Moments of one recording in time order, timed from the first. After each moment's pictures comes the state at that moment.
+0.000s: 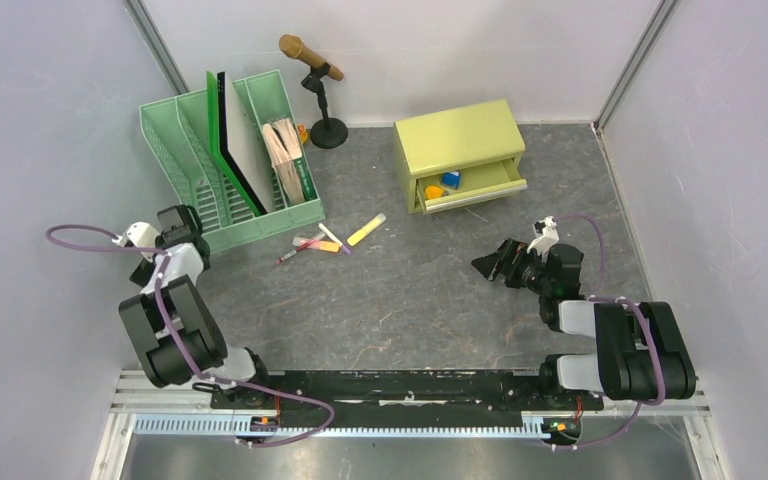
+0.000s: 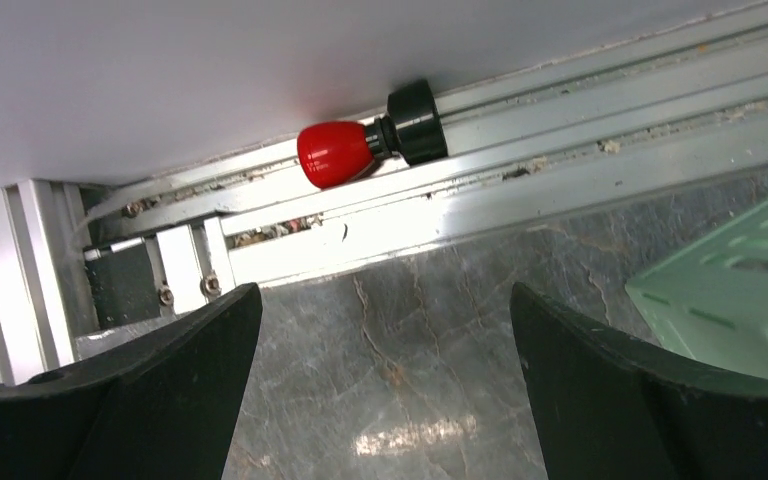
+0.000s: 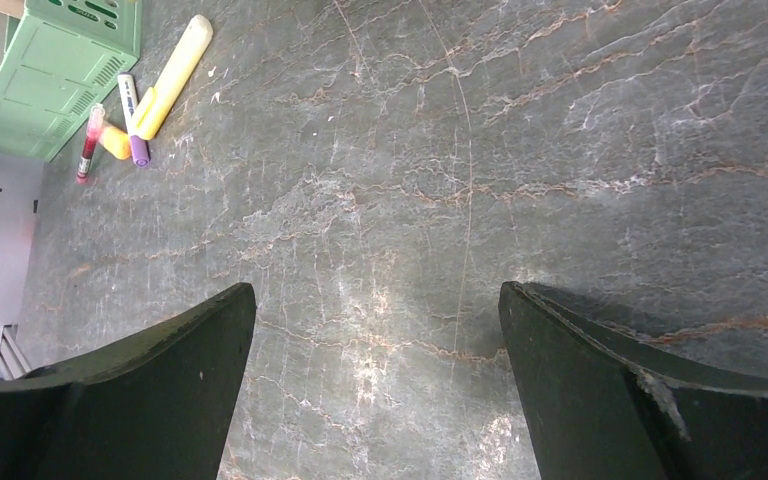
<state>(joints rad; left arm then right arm) 0.46 1.40 0.75 -0.33 -0.70 -0.62 0.01 1.33 0.18 0.67 -0.53 0.50</state>
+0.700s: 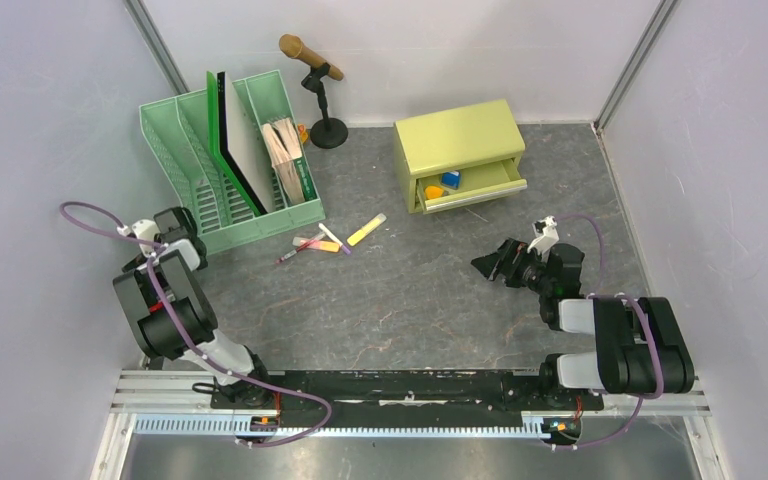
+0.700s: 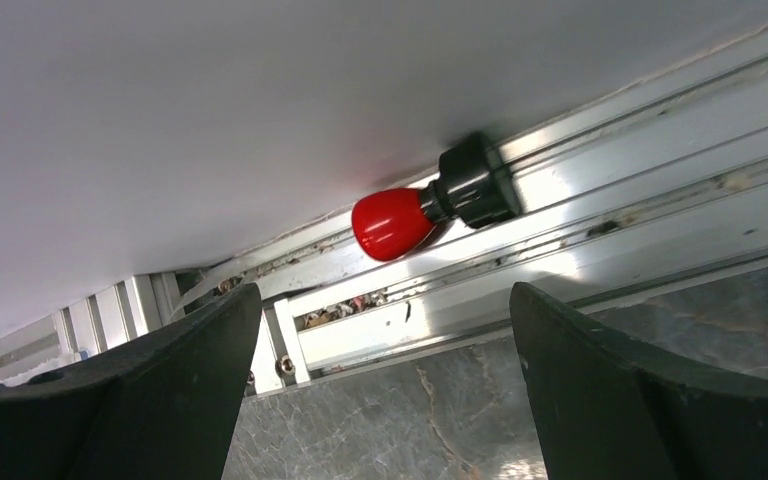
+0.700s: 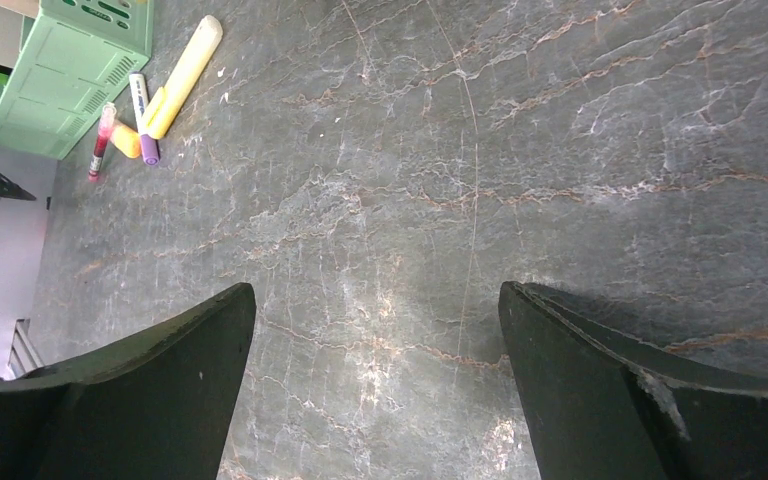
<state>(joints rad) 0.51 1.59 0.82 -0.19 -0.79 -0.30 0.00 1.36 0.18 0.71 -0.56 0.50</state>
